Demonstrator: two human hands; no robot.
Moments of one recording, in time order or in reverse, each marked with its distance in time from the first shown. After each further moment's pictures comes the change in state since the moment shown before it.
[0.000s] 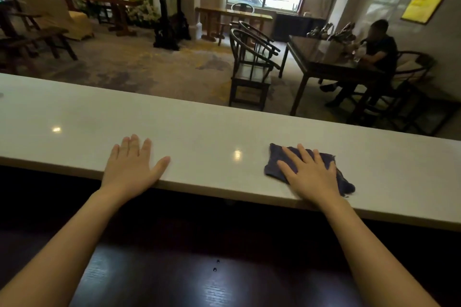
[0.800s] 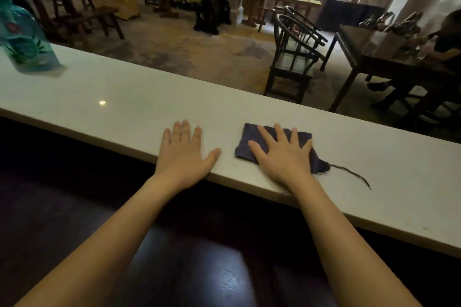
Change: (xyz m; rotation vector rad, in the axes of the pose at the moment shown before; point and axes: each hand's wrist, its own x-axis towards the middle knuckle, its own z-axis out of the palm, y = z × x) left_hand 0.003 0.000 0.007 -0.013 0.055 -0.013; right_hand 0.027 -0.161 0.018 0.005 -0.015 -0.262
